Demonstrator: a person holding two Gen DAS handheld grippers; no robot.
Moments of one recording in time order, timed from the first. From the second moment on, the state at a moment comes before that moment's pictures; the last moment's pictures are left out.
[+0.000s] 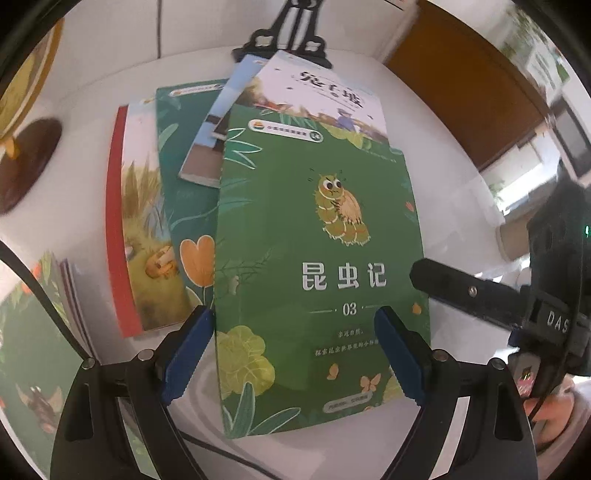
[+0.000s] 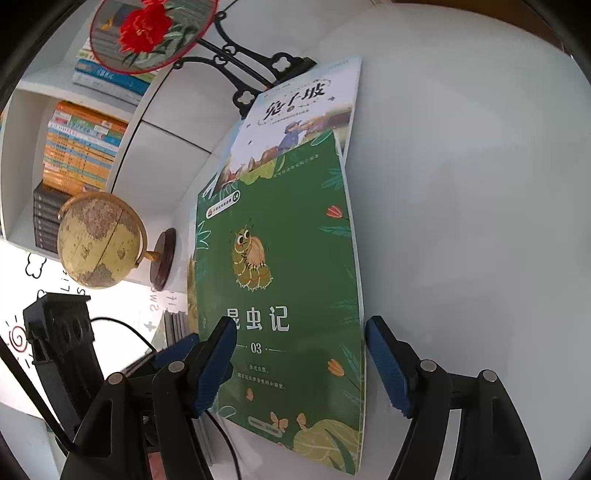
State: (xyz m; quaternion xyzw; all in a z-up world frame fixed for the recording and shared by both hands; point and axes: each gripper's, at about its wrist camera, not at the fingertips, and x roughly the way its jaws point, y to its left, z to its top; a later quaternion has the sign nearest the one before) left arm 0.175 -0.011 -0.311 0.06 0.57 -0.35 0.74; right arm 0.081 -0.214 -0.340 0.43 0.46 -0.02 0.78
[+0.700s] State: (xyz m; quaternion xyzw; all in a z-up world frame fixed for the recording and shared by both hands) left arm 0.162 -0.024 -0.325 0.13 0.56 -0.38 0.73; right arm 0.080 -0.207 -0.337 0.35 0.44 0.02 0.82
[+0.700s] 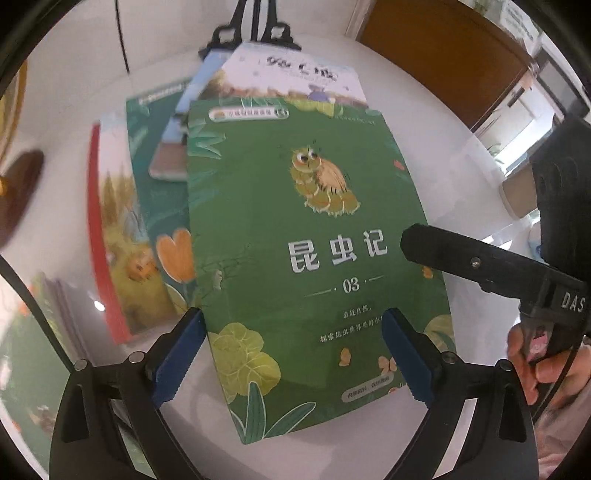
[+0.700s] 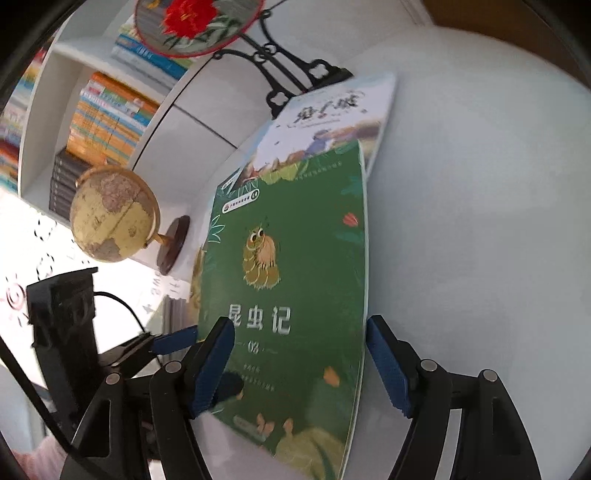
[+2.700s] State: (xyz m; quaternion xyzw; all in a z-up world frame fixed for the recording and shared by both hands) left arm 0.127 0.159 -0.191 -0.02 0.42 -0.22 0.88; right arm 0.117 -0.095 -0.211 0.26 0.41 0.21 0.85
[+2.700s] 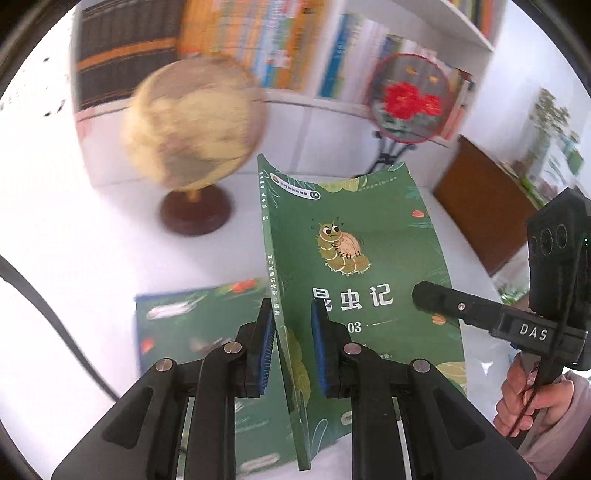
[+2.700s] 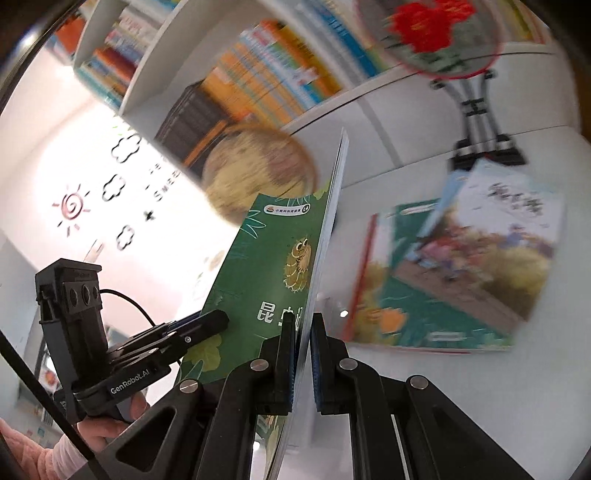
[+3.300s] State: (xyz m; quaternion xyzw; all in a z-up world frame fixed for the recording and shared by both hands) left arm 0.117 0.229 -0.255 -0.07 0.50 -0.11 0.86; right arm 0.153 -0.001 -0.279 0.21 0.53 0.25 0.79
